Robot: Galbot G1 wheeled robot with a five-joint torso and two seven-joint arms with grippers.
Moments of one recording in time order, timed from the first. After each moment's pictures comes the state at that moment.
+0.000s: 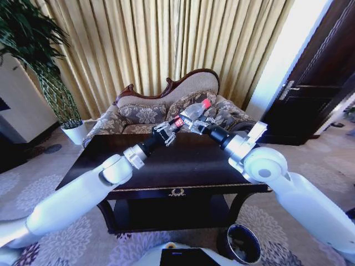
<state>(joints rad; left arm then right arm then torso) 0.47 -0.71 0.32 -2.07 -0.05 -0.11 -0.09 -0.73 0.64 0.18 2.27 1.40 -0.22 0.15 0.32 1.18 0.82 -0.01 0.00</state>
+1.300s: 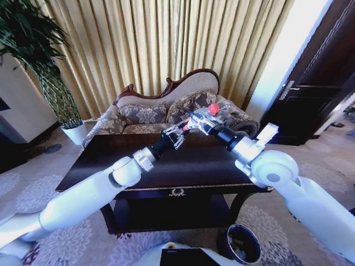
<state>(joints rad) 0.44 -0.75 0.39 -2.07 -0.07 -0.04 -0.14 -0.88 0.61 0.33 2.33 1.38 -0.21 0.14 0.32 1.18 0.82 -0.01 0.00</state>
